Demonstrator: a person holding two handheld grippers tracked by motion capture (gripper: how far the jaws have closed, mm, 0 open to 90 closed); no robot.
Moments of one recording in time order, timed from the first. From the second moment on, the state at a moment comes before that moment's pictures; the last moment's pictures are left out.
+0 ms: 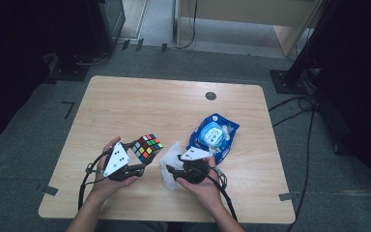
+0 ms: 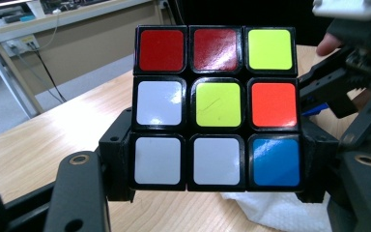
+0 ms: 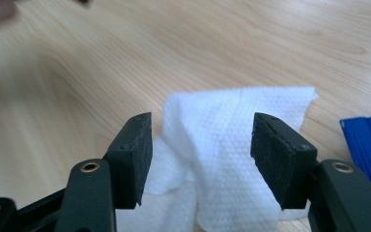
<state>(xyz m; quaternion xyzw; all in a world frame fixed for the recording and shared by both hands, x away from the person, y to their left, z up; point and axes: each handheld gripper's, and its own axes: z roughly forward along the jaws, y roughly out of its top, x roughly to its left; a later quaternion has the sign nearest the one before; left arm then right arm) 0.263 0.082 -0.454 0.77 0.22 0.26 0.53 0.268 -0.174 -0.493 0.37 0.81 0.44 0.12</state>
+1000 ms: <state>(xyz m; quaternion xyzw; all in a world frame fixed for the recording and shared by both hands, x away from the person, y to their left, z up) 0.260 0.073 -0.459 0.78 0.21 0.25 0.54 0.261 -0.203 -0.468 0.39 0.76 0.50 0.16</state>
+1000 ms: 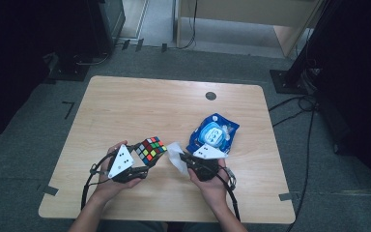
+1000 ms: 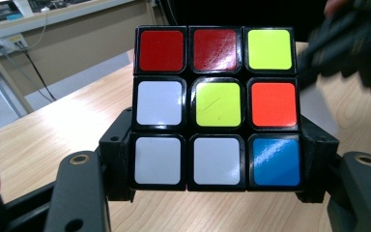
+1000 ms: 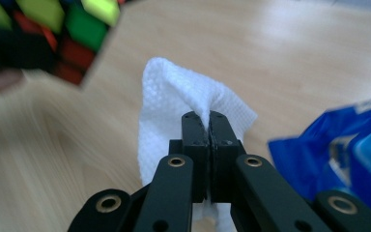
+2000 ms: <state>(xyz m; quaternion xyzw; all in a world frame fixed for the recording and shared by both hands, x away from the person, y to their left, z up) 0.242 0.043 -0.459 0.79 0.16 0.23 0.54 0.242 -0.196 -0.435 0.36 0.73 0.56 0.17</state>
